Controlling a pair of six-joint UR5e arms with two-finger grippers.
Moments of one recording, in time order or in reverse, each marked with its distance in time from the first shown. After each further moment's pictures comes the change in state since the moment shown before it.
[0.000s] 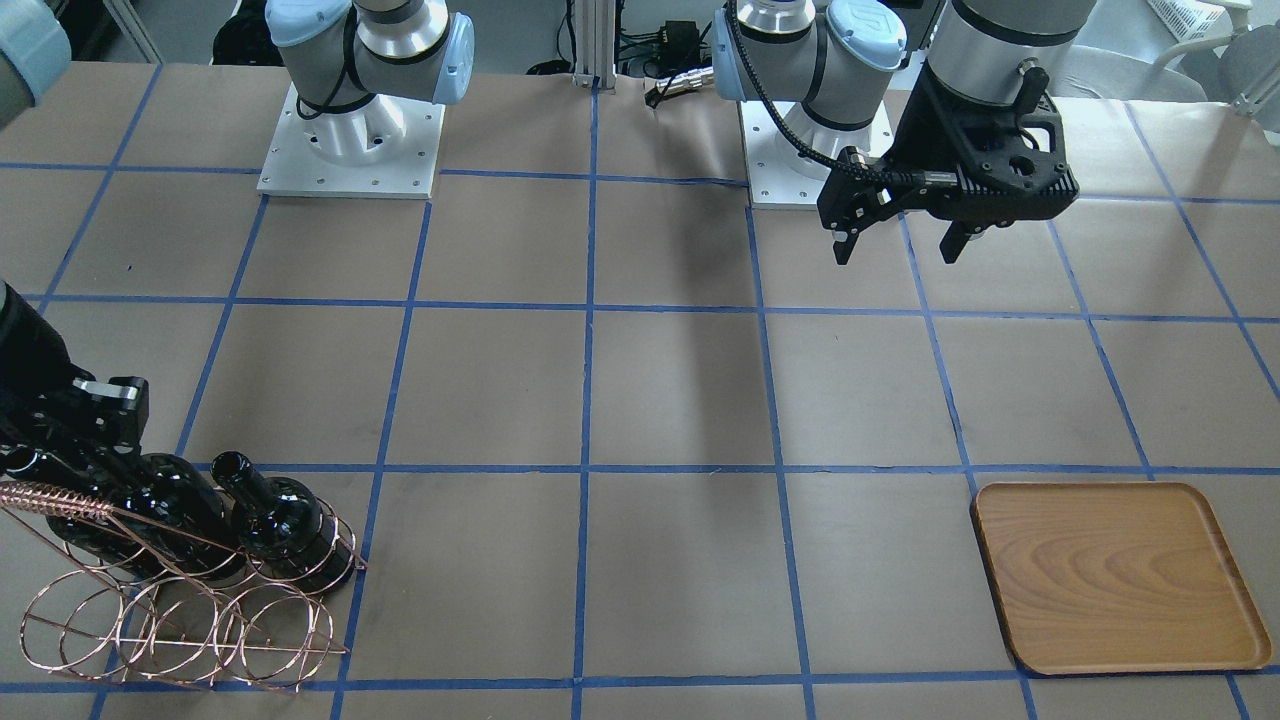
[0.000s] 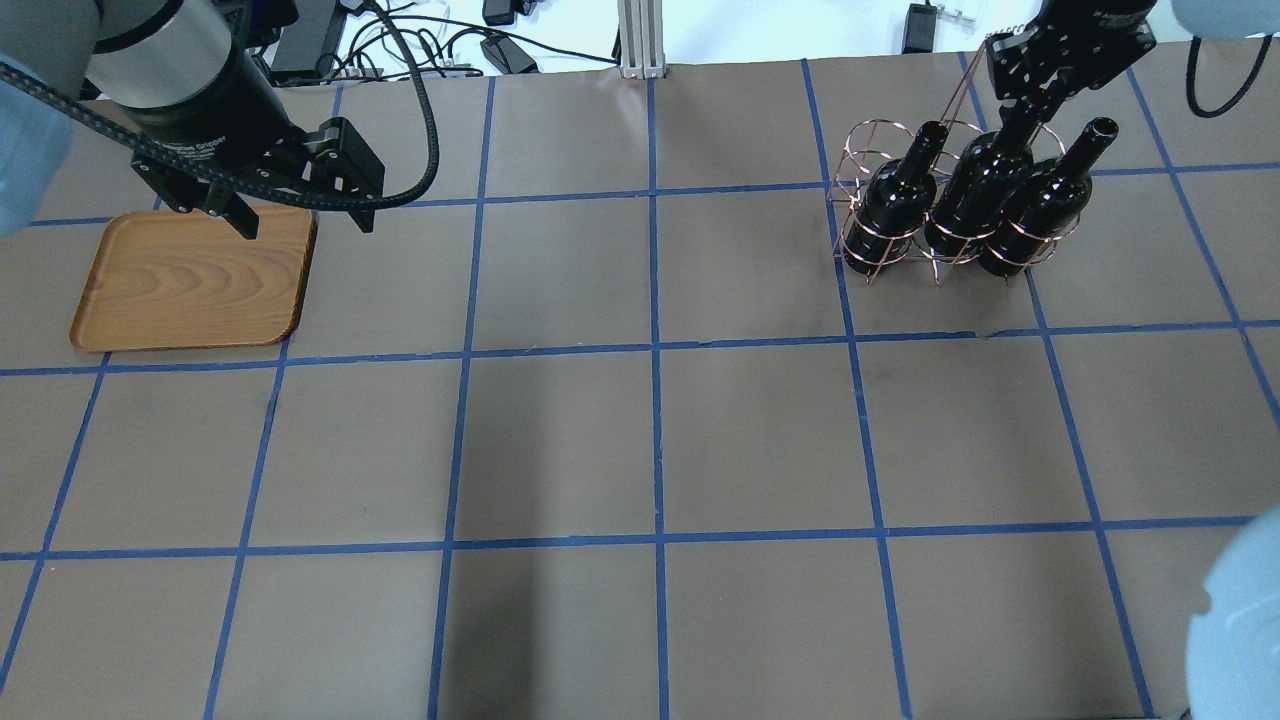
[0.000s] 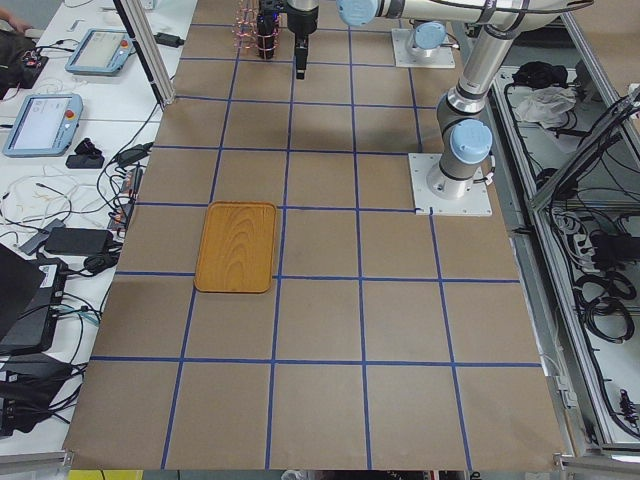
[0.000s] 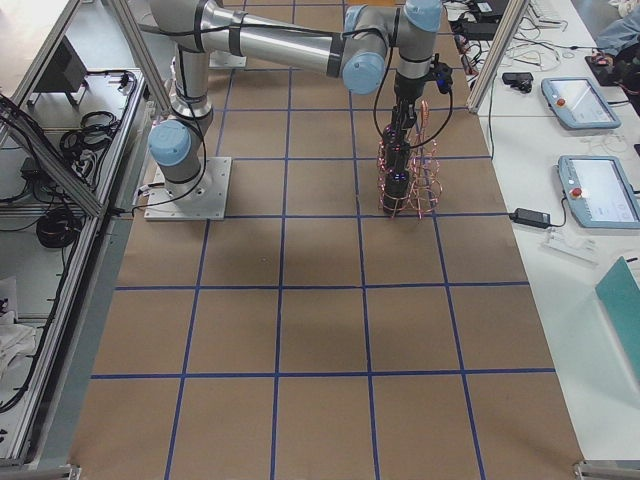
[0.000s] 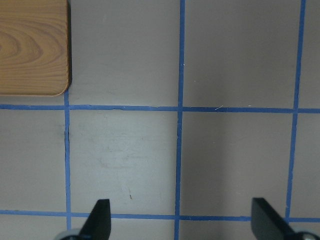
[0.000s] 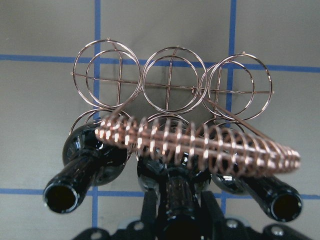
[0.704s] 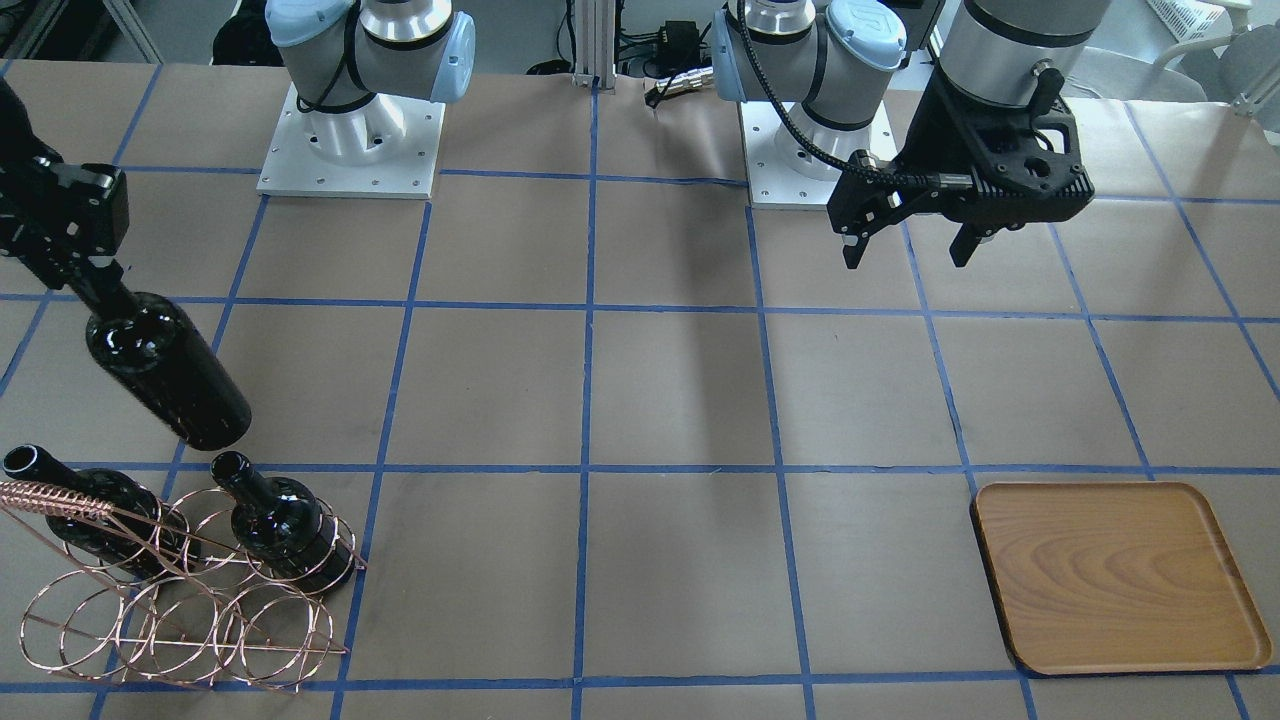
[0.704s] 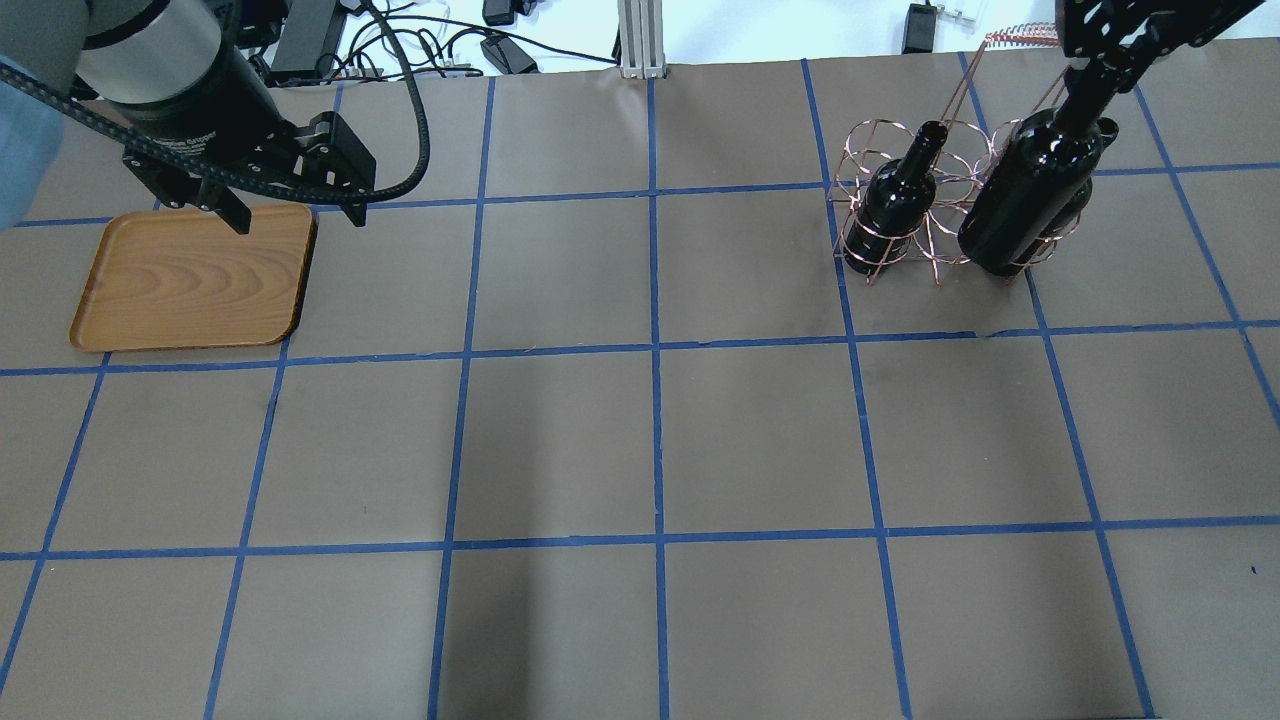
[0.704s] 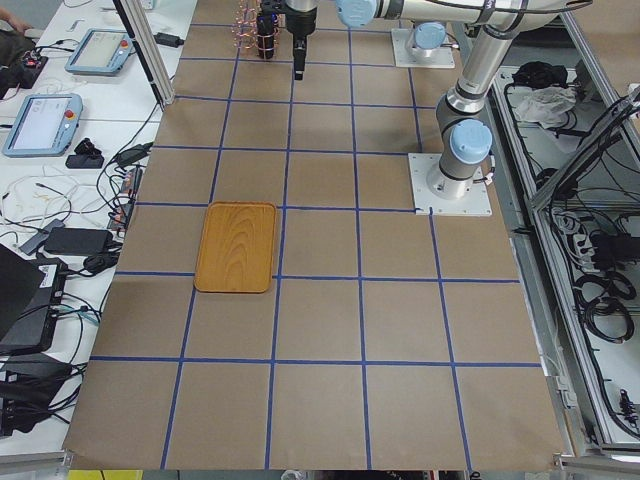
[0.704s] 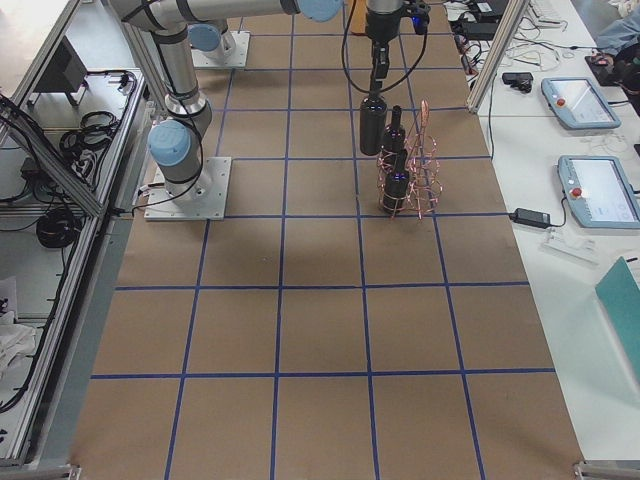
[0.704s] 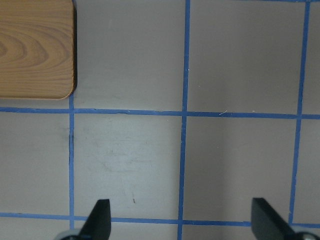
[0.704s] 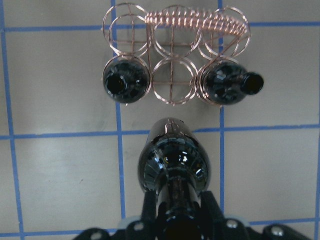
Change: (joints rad) left arm 0.019 -0.001 0.002 0.010 0.000 0.008; right arm 0.035 -0.179 -0.037 0.298 -0.011 0.115
